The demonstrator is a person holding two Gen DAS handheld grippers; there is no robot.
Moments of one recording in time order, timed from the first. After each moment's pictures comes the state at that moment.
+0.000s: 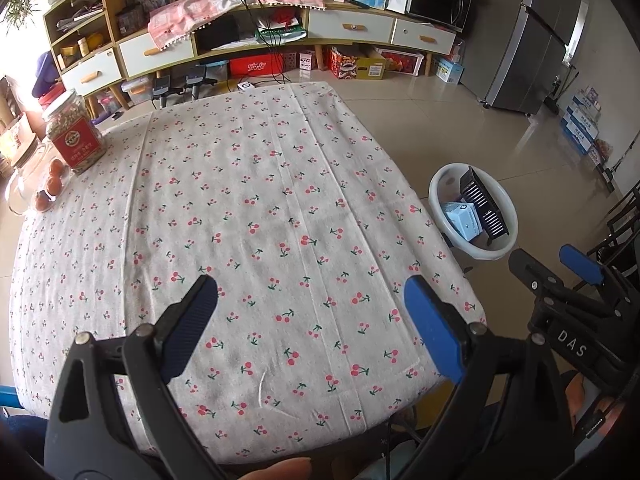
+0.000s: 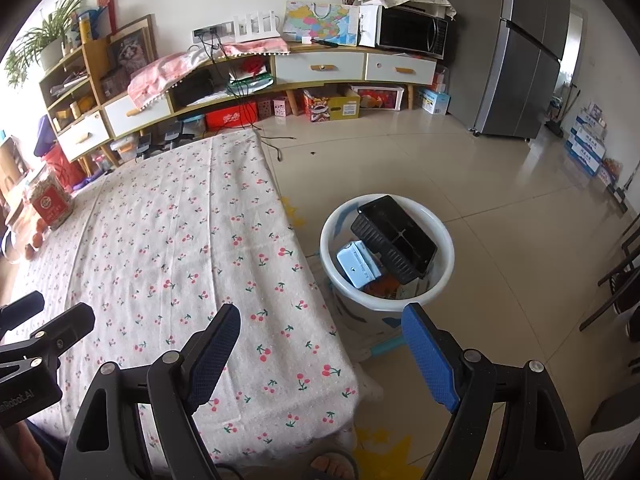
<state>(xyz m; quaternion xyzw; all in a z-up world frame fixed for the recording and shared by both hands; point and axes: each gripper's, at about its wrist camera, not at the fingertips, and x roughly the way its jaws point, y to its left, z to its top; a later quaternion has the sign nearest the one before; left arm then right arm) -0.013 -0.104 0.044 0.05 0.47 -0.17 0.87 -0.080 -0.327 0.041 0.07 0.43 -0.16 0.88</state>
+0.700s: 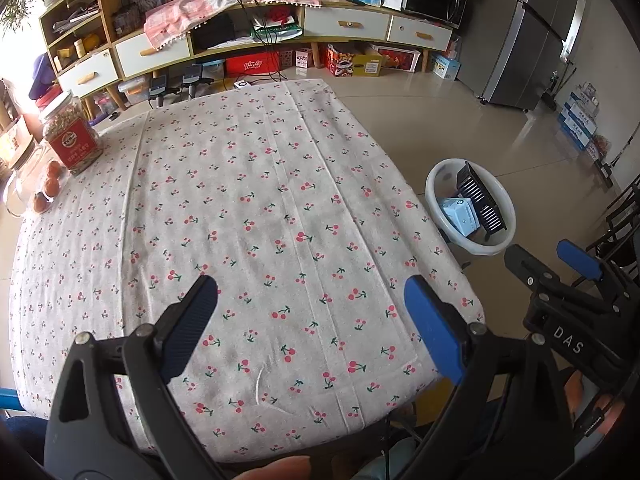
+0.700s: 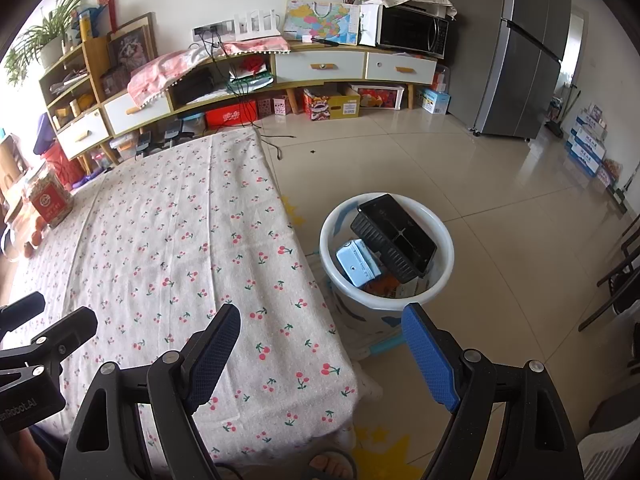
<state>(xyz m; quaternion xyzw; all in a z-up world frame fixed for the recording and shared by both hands) -0.014 -0.107 0.045 0.05 0.47 -0.17 0.86 -0.080 -0.327 0.039 0.07 0.44 -0.16 0.88</state>
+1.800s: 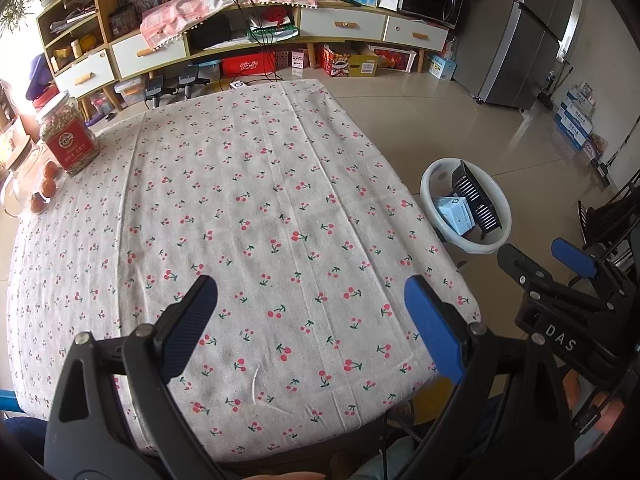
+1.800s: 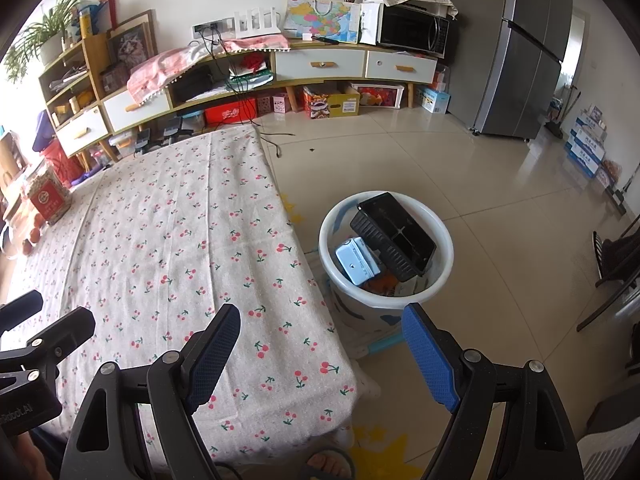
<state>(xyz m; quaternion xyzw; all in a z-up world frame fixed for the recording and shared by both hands) -0.016 -0.107 0.045 0.05 0.47 -0.18 0.86 -0.082 -0.330 0.034 0.06 0.44 -0.16 0.88</state>
